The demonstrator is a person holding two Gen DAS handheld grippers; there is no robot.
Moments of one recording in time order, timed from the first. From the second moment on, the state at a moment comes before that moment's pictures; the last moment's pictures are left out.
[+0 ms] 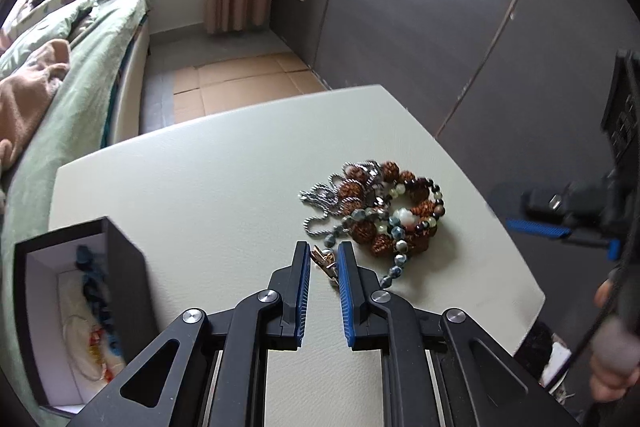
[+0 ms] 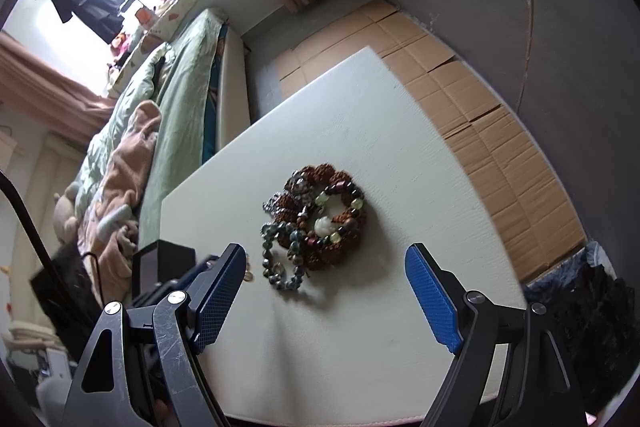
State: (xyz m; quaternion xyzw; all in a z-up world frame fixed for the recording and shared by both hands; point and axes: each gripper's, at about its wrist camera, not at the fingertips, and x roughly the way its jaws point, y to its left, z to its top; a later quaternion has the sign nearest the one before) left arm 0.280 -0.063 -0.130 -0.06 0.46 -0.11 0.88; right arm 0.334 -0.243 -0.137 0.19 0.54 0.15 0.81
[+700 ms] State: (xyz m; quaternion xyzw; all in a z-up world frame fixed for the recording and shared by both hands) left arm 0.254 0.007 -0.092 -0.12 0.42 -0.07 0.90; right arm 0.342 -0.187 -0.197 0.22 0.60 0.19 0.74
